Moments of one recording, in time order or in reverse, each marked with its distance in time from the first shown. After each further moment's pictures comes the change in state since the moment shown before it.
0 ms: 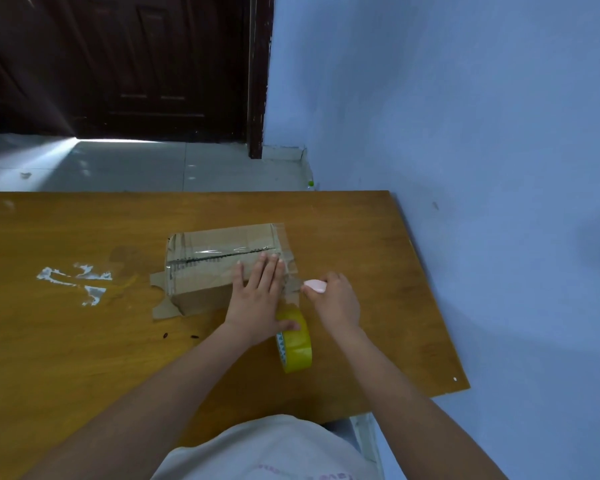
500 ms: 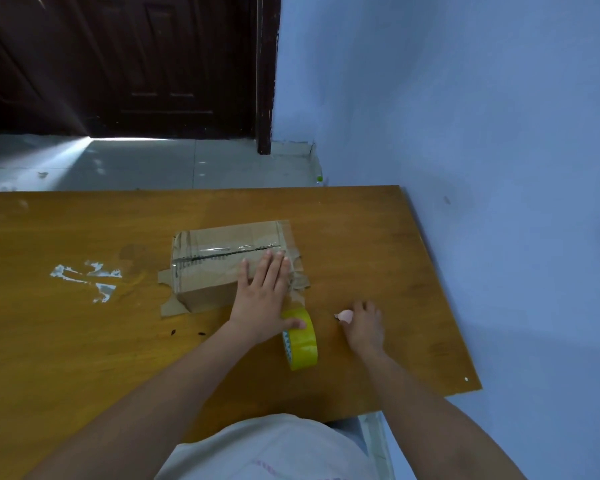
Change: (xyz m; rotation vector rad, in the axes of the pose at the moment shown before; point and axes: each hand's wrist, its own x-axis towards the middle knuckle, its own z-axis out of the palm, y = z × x) left_hand 0.001 0.000 -0.001 0.002 -0.009 0.002; right_hand 0.000 0.086 0.034 -0.274 -0.170 0.169
